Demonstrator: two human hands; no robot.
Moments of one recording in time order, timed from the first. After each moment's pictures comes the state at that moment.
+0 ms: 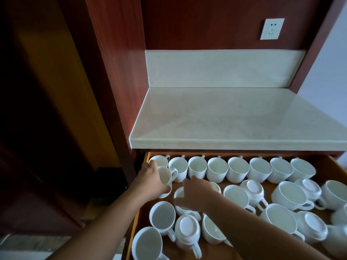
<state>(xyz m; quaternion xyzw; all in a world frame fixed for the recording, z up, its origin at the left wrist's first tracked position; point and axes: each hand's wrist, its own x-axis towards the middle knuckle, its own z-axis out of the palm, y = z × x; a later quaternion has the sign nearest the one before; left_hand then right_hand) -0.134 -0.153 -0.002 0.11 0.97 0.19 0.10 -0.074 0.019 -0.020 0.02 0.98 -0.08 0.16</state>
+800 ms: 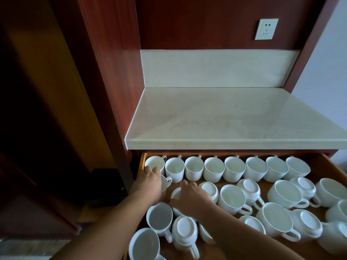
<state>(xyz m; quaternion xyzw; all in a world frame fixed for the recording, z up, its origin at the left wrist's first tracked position) -0.139 -0.139 -0.029 0.18 0.98 0.00 0.04 -0.064 0.004 -0.033 0.13 0.96 -0.21 0.15</state>
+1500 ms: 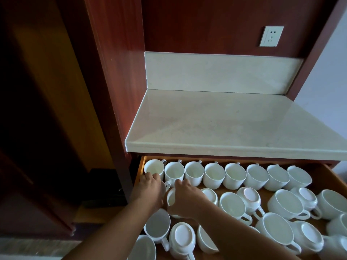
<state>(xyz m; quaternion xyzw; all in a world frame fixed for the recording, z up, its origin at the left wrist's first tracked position) -0.132 -0.133 -0.030 0.17 0.98 -0.01 0.06 -0.084 0.007 -0.024 0.05 0.97 -0.18 0.16</state>
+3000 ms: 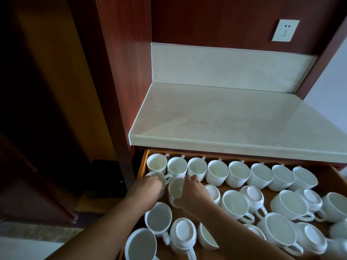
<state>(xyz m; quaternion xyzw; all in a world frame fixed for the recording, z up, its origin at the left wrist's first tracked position) -0.138 -0.156 -0.040 0.26 0.96 -0.02 0.09 -0.081 0.011 -0.038 0.10 0.97 -0.22 0.09</state>
